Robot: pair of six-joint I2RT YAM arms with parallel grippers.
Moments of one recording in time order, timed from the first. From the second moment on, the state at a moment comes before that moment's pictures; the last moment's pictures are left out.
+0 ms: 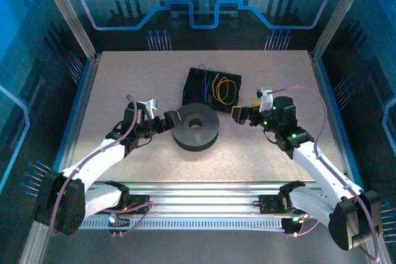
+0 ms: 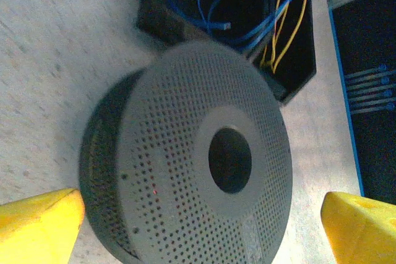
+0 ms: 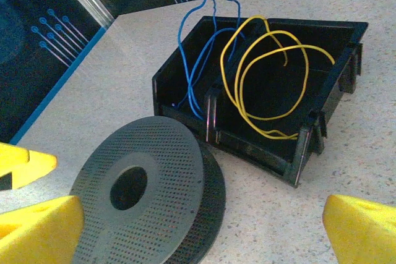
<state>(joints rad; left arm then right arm) -0.29 1.16 0.55 -0.03 0.39 -0.74 0.29 1.00 0.64 -0.08 -0.31 0.33</state>
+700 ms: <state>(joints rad) -0.30 1.48 0.55 0.31 0.66 -0.96 0.29 1.01 0.64 -0.12 -0.29 0.30</state>
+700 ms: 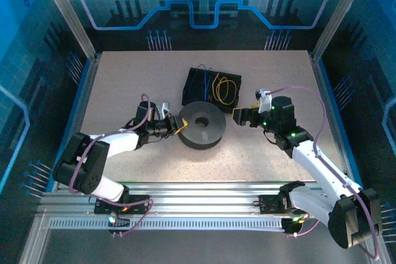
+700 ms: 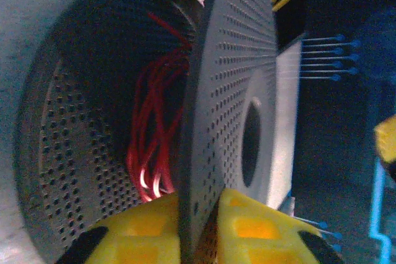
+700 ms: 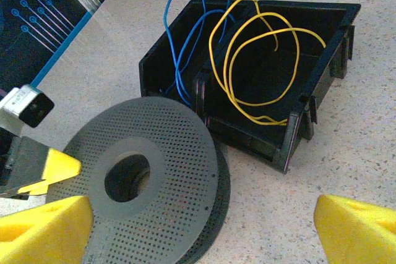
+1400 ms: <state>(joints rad) -0.39 1.11 0.97 -0.67 0.07 -0.61 0.44 1.37 1.01 -0.20 -0.34 0.36</state>
